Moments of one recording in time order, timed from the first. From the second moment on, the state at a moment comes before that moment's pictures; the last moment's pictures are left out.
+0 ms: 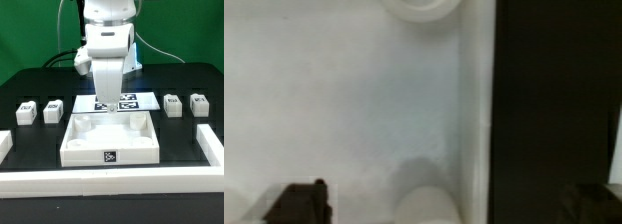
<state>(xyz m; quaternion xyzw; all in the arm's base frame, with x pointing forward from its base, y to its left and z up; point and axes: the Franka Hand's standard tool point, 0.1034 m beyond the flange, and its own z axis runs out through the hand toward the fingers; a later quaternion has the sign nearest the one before) 0.441 -0.014 0.053 -0.72 -0.69 0.05 0.05</state>
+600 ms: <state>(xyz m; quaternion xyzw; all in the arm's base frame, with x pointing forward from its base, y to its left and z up) 0.419 -0.019 0.016 -0.72 -0.68 0.07 0.08</state>
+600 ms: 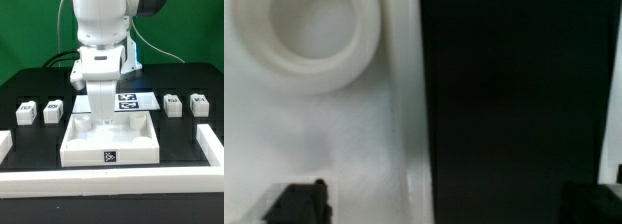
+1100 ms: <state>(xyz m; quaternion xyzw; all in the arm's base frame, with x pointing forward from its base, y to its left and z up) 0.418 -0.017 0.013 -0.73 -0.68 0.08 0.09</state>
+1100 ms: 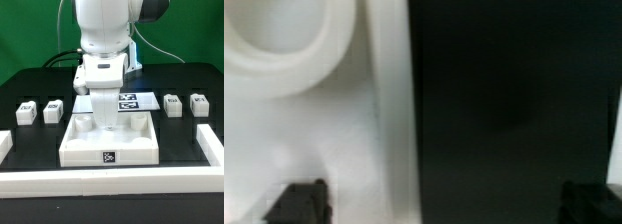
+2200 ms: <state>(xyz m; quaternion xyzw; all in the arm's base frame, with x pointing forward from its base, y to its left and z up) 0.420 -0.017 0.013 -0.73 -0.68 0.07 0.08</state>
